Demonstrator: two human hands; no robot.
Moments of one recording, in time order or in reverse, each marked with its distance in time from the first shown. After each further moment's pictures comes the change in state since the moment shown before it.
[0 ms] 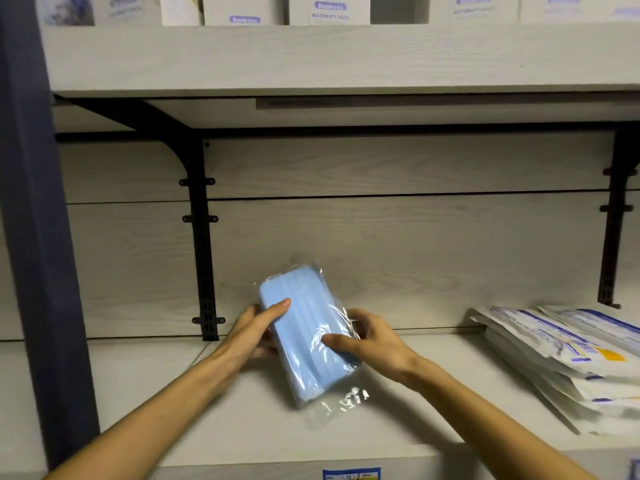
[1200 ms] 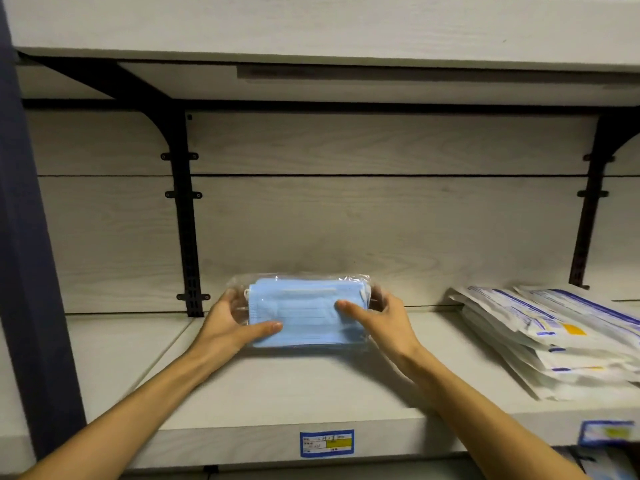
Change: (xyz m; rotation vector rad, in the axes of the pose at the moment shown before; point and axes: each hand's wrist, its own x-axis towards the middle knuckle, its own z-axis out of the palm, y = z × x) left_hand -0.004 -0.041 -0.014 0.242 0.023 0.232; right_hand -0.021 0.025 -0.024 0.085 0.311 -0.040
